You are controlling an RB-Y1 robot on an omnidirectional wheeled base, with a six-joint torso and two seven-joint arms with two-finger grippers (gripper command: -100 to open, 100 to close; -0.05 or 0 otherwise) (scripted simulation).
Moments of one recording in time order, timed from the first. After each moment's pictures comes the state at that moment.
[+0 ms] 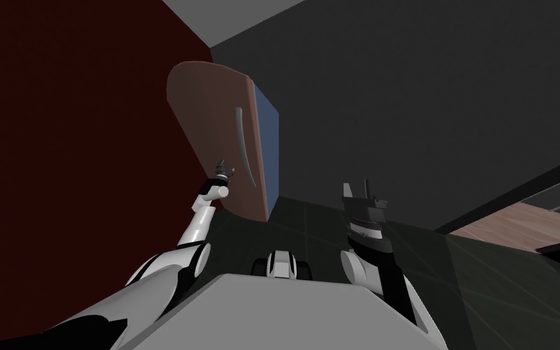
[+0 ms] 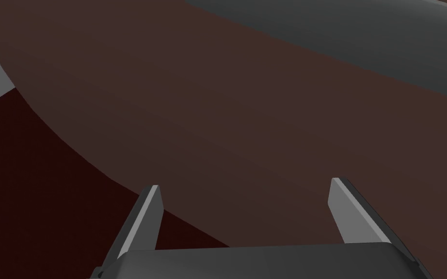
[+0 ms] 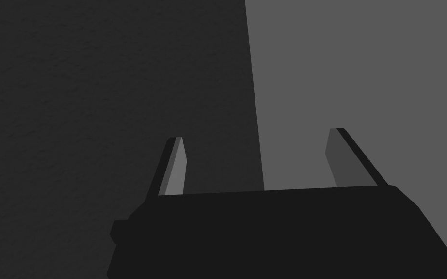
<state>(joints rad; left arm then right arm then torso) -0.43 0.46 0.35 -1.45 0.55 0.04 0.11 0.48 0.00 -0.03 -2.40 0.09 -0.50 -0.14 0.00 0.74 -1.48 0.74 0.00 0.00</state>
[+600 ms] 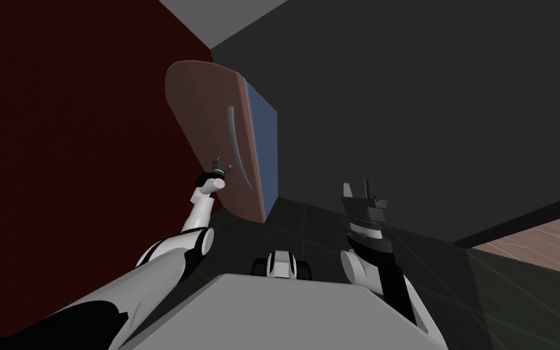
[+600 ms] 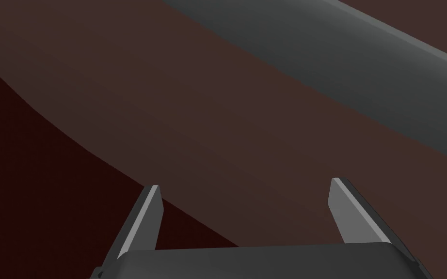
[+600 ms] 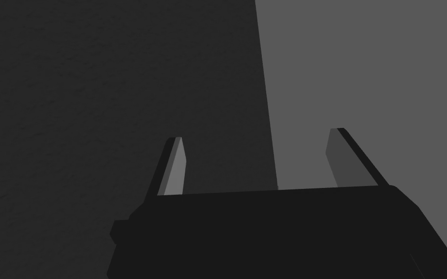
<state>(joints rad) -0.58 0.49 0.45 -1.29 0.61 0.14 0.12 0.48 0.00 -0.03 -2.40 0.09 -0.50 -0.14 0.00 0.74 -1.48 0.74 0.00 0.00</state>
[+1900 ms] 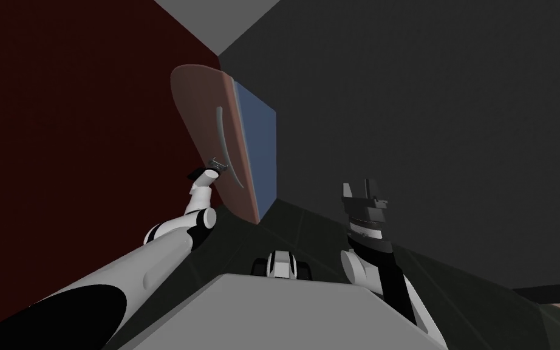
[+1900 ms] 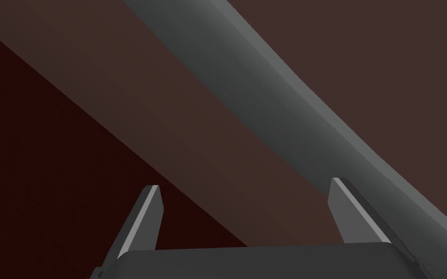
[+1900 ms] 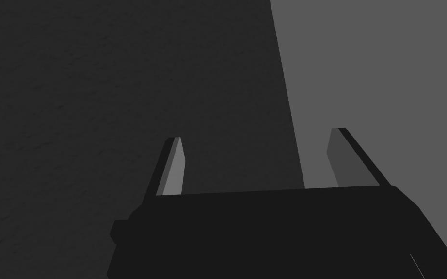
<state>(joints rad) -0.82 0.56 0.63 -0.94 0.71 0.27 0.09 0.48 0.00 -0.03 -2.40 0.09 -0.50 -0.14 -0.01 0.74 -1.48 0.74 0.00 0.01</state>
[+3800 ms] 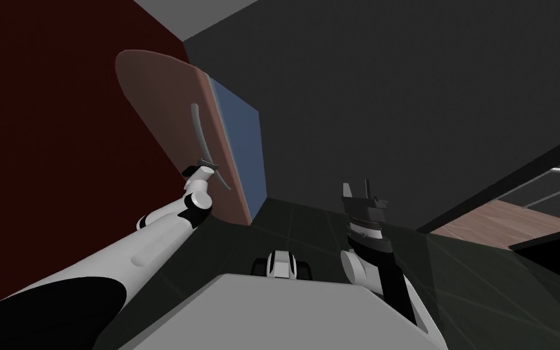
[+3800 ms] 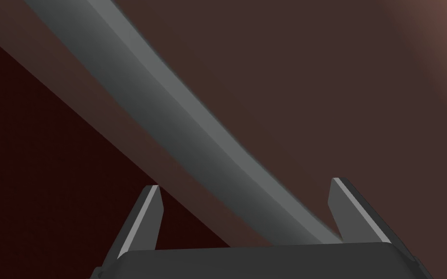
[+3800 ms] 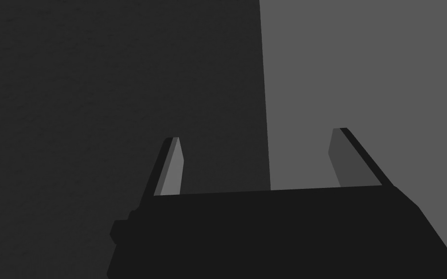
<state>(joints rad) -1.03 0.65 0.87 -0.59 0.40 0.12 0.16 0.48 0.00 -0.03 -2.40 0.09 -0.50 -0.14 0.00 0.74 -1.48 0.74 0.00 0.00</state>
